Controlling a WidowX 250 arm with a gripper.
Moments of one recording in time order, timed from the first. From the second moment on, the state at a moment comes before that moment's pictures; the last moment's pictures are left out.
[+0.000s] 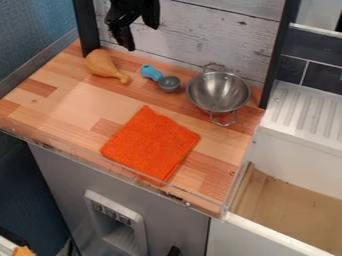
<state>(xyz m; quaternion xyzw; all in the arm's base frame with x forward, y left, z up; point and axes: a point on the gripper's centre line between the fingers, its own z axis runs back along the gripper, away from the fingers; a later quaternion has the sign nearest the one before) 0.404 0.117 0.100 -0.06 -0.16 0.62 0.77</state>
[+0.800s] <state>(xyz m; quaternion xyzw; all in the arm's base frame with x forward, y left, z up) 0.332 0.090 0.094 -0.04 -0.17 0.65 0.74</state>
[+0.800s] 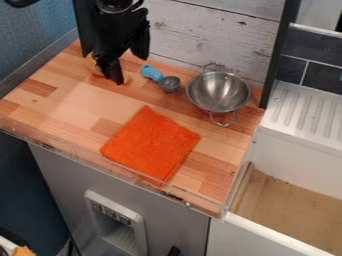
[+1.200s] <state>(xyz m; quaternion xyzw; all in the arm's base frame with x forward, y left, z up) 0.306 0.062 0.073 -0.04 -0.15 0.67 0.72</state>
